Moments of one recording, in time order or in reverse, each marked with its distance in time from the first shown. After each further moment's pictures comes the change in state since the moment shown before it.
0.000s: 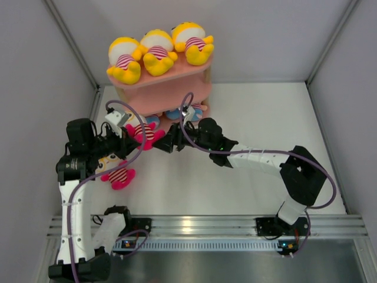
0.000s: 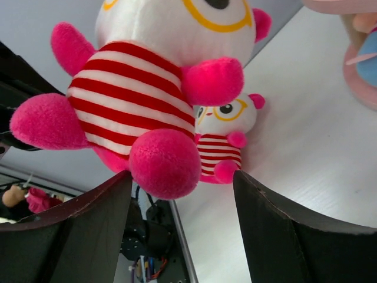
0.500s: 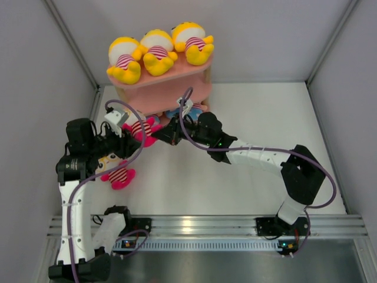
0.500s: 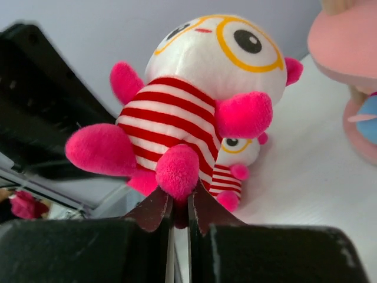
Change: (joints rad) left arm 0.000 -0.002 0.001 0.011 -0.018 -0.008; right arm 0.000 0.024 0.081 0.055 -0.036 -0.045
